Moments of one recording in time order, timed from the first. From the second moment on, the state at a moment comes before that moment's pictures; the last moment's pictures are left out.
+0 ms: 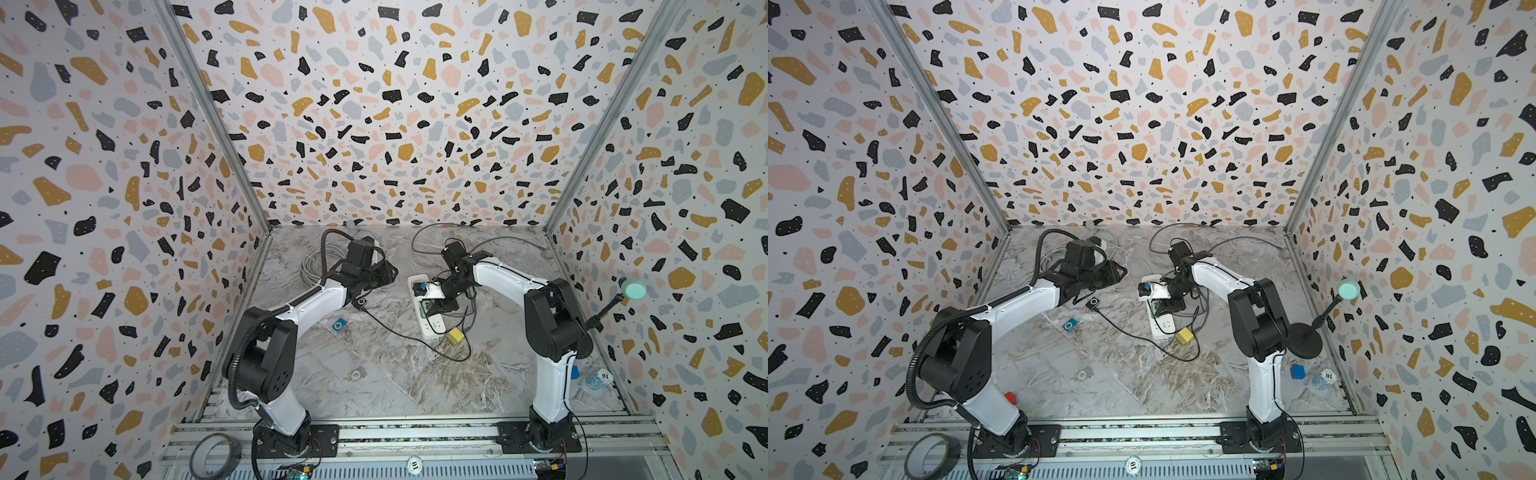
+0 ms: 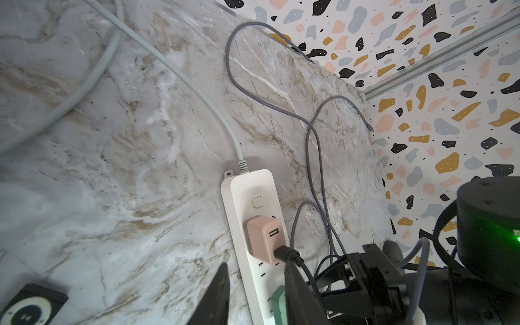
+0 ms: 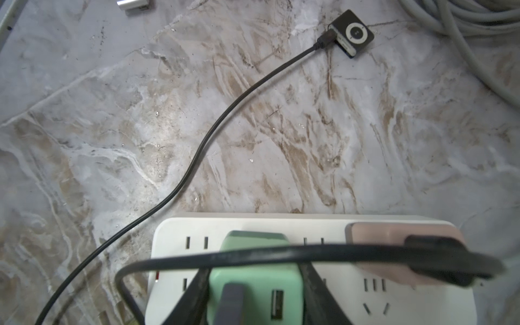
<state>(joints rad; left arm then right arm) -0.43 1.67 1.15 -0.13 0.28 -0.64 0.48 2.00 1.52 -0.85 -0.62 -1.32</state>
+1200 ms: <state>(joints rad) -0.43 1.30 1.05 -0.30 0.21 -0.63 0.59 2.08 1.57 -0.87 -0.60 -1.13</state>
